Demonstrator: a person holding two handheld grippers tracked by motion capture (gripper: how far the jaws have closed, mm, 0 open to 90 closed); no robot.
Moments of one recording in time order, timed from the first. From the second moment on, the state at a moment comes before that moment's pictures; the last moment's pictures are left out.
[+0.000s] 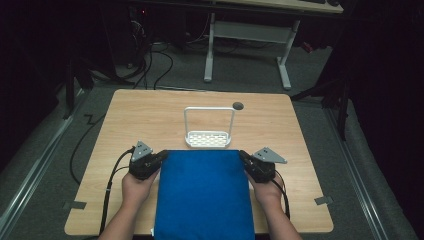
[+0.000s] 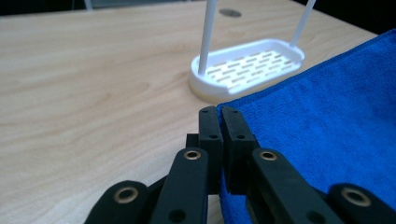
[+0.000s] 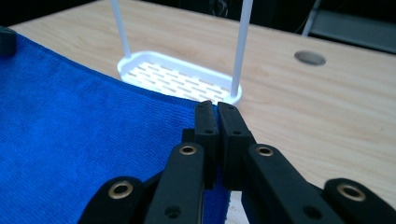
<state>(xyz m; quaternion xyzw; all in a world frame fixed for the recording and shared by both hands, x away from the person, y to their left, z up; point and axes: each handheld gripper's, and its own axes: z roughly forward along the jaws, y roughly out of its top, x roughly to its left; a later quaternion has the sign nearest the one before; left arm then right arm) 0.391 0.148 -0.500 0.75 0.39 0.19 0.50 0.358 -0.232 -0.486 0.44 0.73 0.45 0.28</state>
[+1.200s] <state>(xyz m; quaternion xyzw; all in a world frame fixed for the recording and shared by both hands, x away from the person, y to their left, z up) 0.317 0.154 -0.391 0.66 0.28 0.31 0.63 0.283 -0.233 -0.376 0.33 0.64 0.57 0.40</state>
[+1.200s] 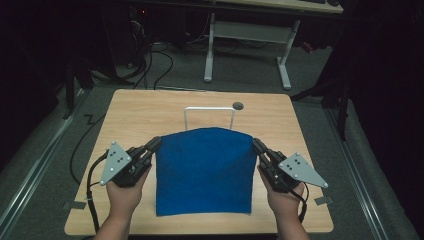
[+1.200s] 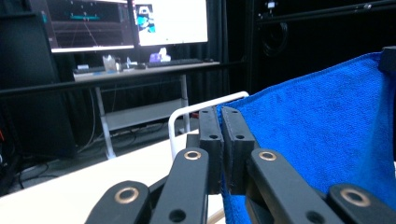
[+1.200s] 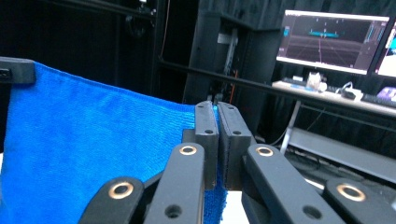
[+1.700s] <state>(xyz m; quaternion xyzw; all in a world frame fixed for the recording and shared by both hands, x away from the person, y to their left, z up) 0.340 0.153 -0.374 0.65 0.28 0.32 0.63 0.293 -0.243 -0.357 0.33 0.63 0.58 0.40</state>
